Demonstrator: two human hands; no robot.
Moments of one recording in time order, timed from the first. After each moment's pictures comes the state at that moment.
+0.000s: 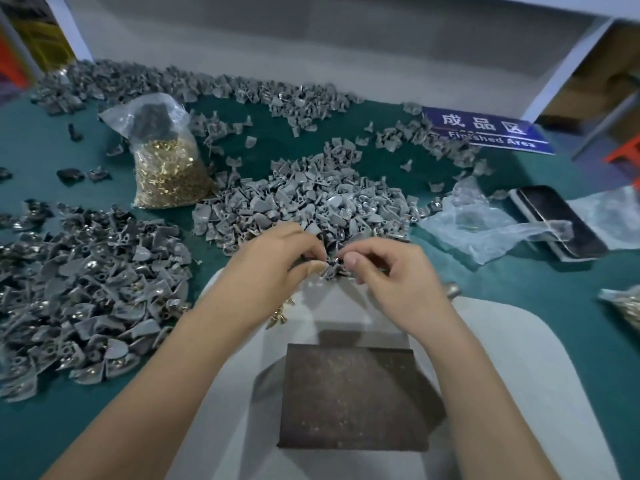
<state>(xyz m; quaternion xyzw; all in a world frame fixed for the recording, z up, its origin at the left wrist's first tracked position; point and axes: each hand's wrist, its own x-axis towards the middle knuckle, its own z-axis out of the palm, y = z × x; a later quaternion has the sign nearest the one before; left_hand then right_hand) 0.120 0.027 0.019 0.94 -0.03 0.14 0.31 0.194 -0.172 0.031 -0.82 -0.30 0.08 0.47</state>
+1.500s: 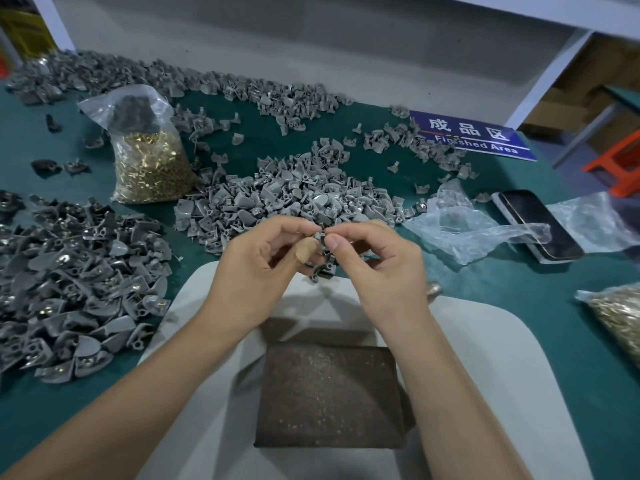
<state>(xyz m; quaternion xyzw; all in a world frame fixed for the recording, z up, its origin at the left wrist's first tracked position) 0.115 -0.004 0.016 0.70 0.00 0.22 0.68 0.182 -0.159 0.037 -0.75 -0.29 -0.06 0.58</state>
